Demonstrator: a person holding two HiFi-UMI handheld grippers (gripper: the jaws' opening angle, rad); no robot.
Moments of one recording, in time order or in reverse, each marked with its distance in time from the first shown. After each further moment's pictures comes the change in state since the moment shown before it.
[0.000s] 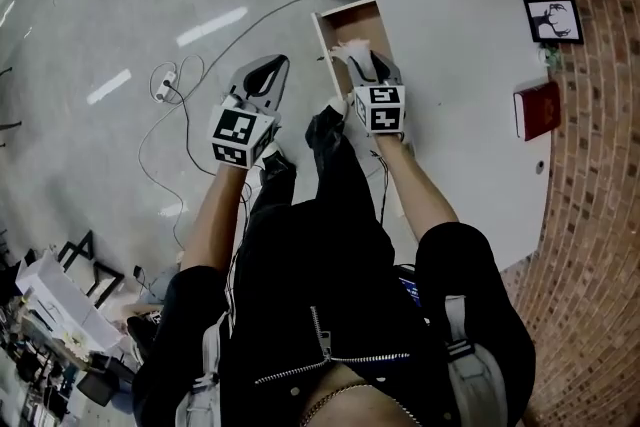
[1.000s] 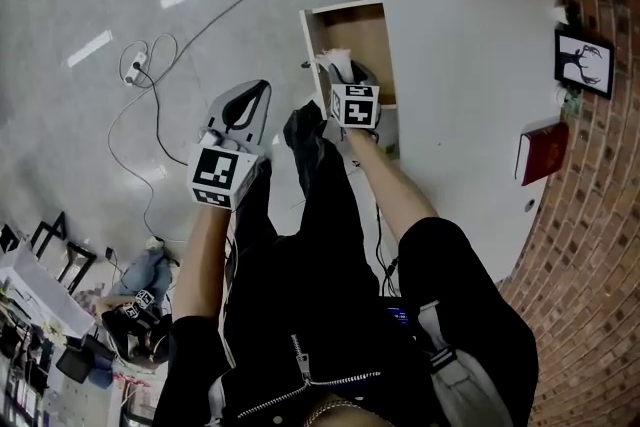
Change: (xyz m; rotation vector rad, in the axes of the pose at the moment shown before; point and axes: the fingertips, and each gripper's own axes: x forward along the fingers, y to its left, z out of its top) left arm 0.055 0.023 -0.078 -0.113 0.108 0.091; right arm 0.143 -0.031 -0.133 0.118 0.282 0.024
